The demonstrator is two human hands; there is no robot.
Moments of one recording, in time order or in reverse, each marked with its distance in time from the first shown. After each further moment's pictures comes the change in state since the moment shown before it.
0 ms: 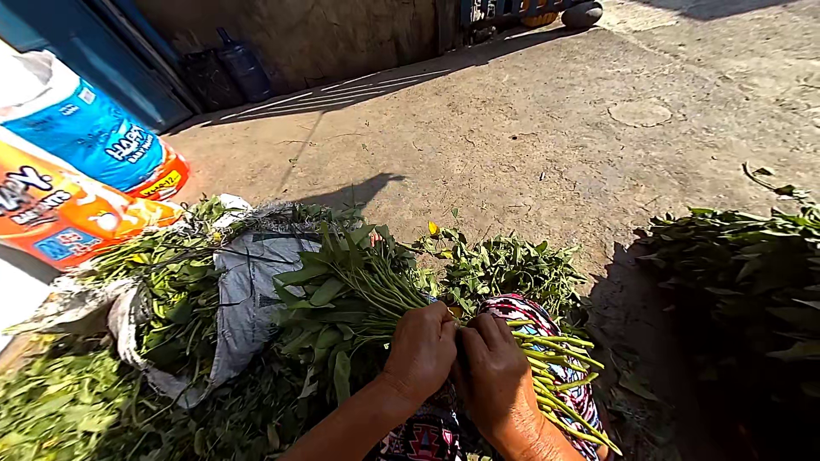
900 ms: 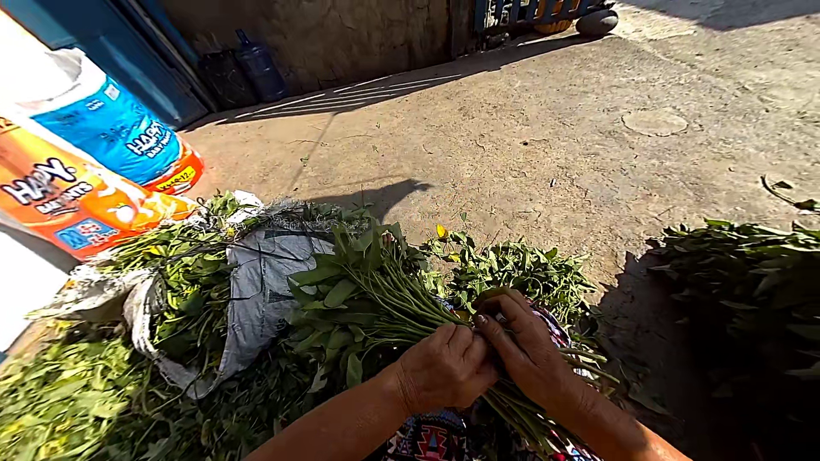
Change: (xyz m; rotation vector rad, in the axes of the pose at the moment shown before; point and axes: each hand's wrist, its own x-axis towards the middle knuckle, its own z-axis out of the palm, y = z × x) left_hand 0.005 -0.045 0.028 0.746 0.540 1.245; right_hand 0.031 0.049 -0.016 0.603 -0.274 0.057
